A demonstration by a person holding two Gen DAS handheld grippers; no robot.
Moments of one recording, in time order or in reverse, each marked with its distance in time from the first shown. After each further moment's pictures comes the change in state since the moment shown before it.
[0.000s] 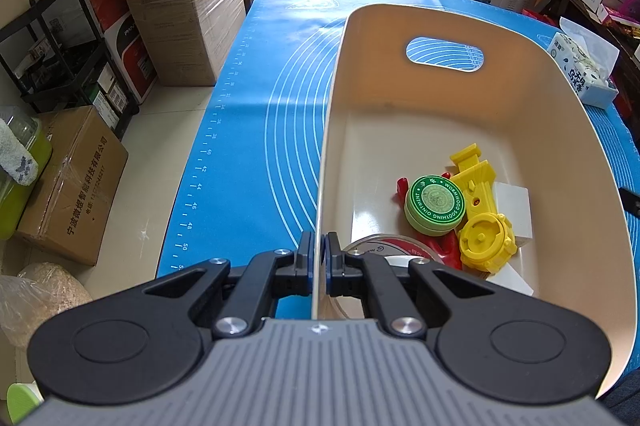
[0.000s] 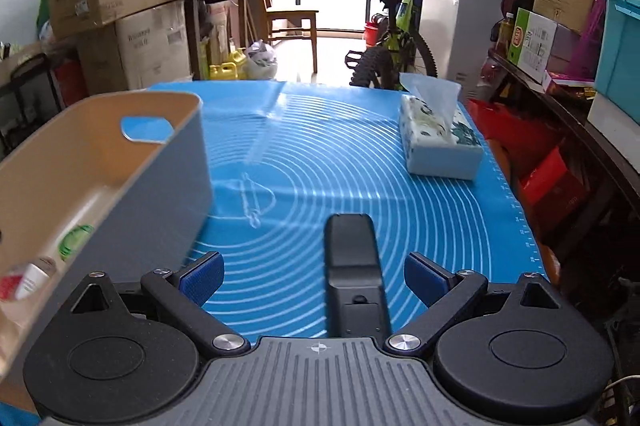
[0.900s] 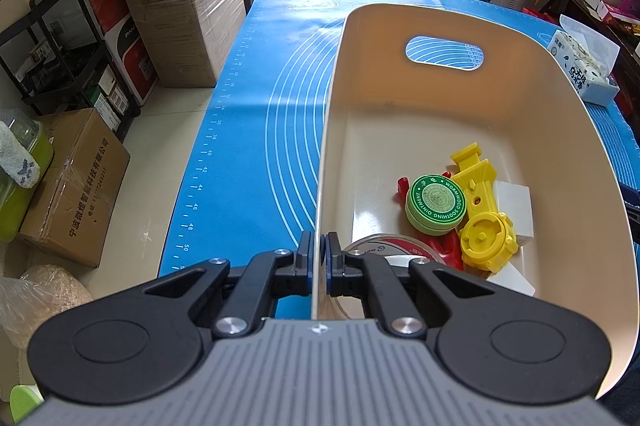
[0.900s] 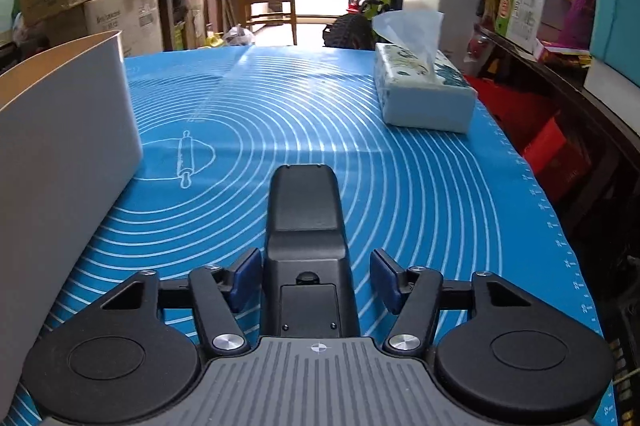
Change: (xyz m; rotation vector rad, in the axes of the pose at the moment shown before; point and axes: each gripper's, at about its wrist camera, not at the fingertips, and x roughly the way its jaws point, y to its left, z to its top) left arm -0.001 0.000 0.000 0.006 0.000 0.006; right arm 0.065 -0.024 -0.030 0.029 0.027 -0.020
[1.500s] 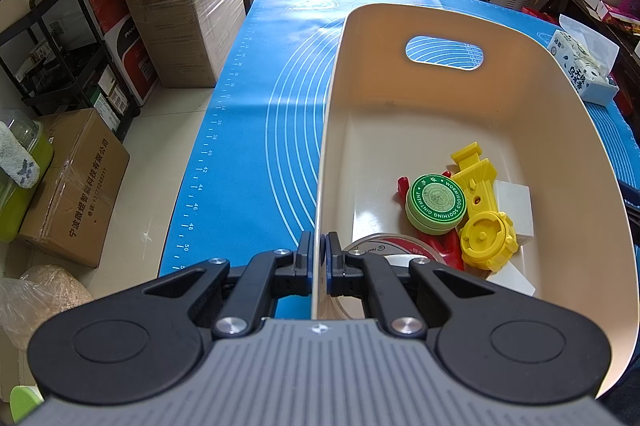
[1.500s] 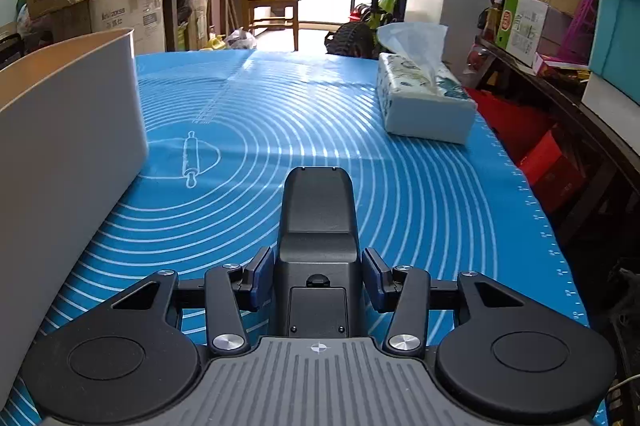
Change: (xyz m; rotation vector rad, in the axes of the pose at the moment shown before) left arm 0.000 -0.001 0.000 0.000 0.000 0.000; right arm -0.010 0.006 0.000 -0.018 -0.027 -0.040
